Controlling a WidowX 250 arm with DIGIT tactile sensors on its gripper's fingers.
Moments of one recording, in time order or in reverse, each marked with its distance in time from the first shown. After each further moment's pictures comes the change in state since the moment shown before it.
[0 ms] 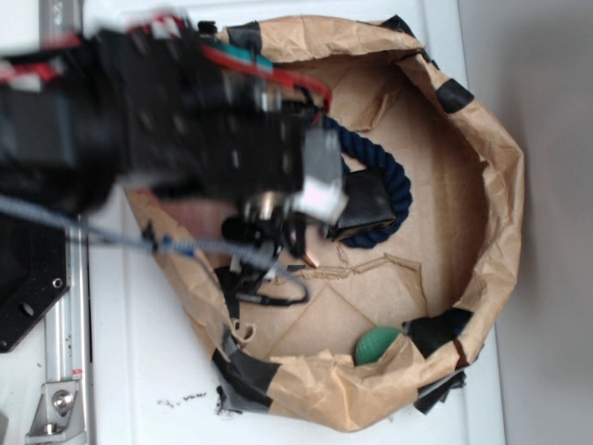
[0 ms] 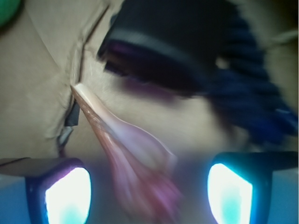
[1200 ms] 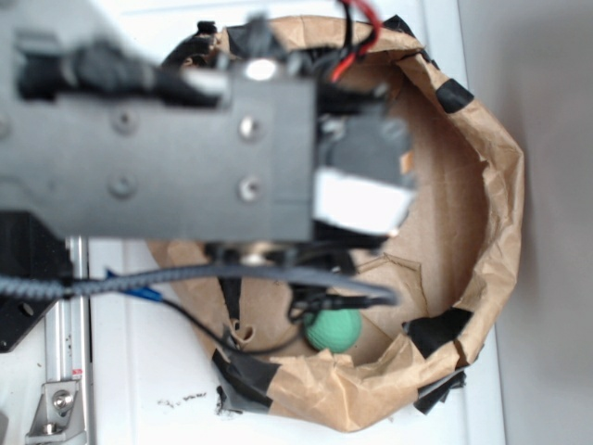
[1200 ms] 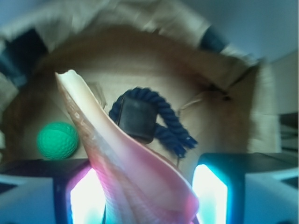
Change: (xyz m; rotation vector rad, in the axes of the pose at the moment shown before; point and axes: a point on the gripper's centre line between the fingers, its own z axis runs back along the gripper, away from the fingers) arm 0.027 0.013 0.145 0.117 -0.127 0.296
